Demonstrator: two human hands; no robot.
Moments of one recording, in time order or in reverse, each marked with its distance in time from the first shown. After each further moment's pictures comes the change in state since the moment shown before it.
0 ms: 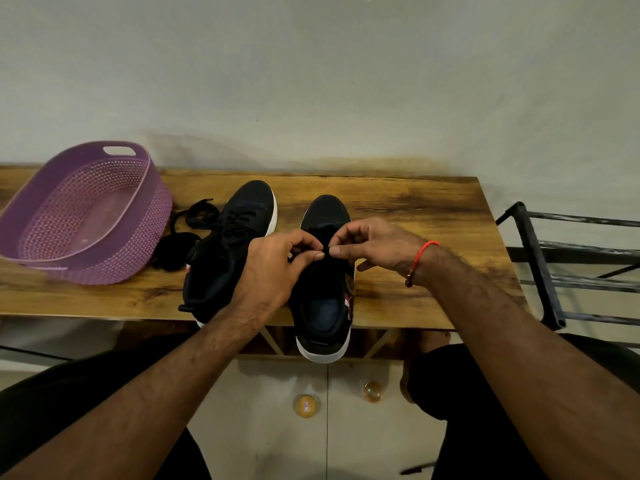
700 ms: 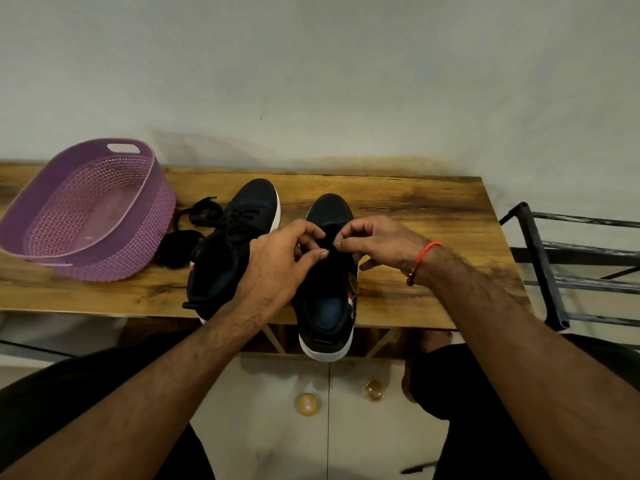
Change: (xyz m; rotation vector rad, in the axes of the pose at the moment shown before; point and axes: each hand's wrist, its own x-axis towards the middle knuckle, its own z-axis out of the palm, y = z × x) left_hand 0.001 0.000 -0.001 -0.002 -0.058 -0.068; right_hand 0.002 -0.001 0.003 0.010 0.060 0.032
